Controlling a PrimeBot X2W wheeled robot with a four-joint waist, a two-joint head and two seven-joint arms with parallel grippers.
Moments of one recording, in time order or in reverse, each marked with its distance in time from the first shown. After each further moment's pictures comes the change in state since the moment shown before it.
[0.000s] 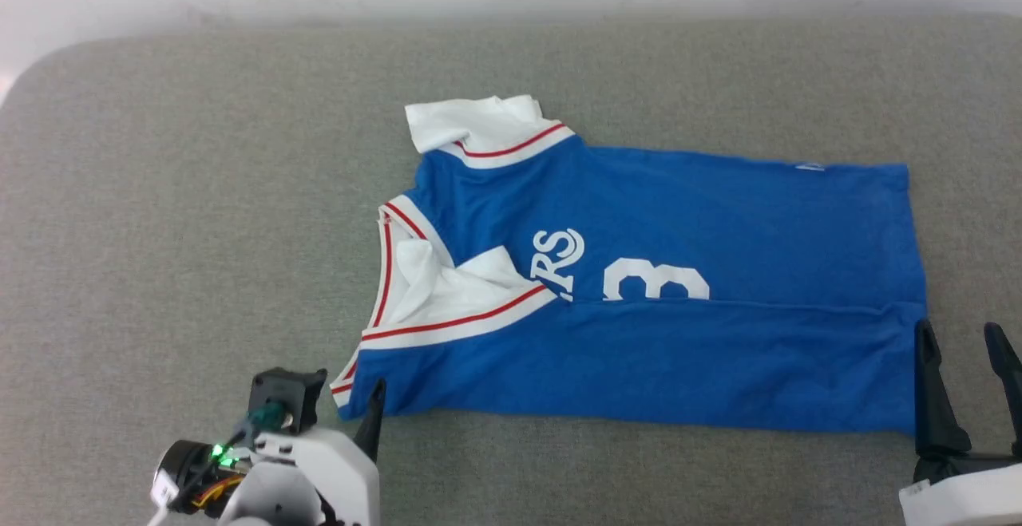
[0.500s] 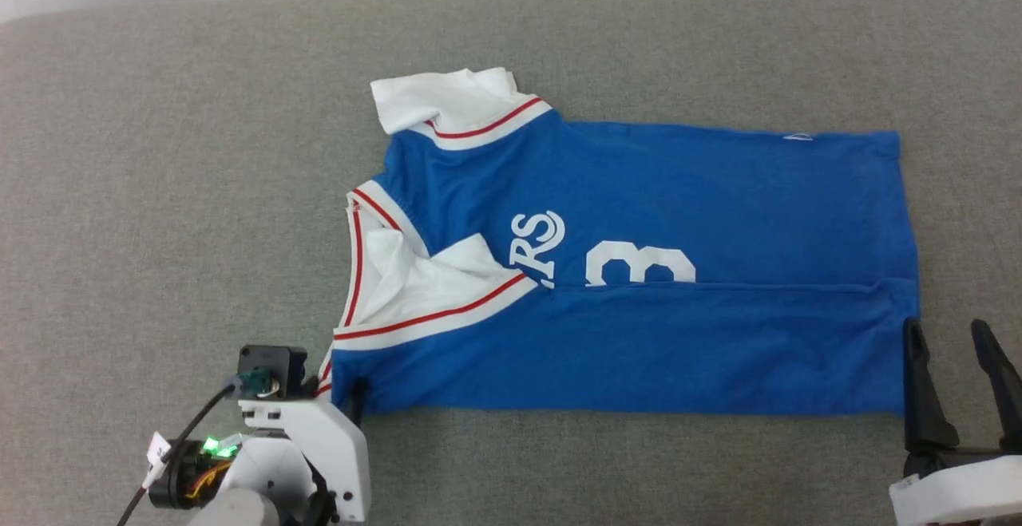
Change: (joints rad) left arm -0.056 -0.026 0.022 0.088 -0.084 0.035 0.160; right arm -0.021 -0.009 0.019 0.030 0.005 0.000 0.001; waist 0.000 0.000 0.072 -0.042
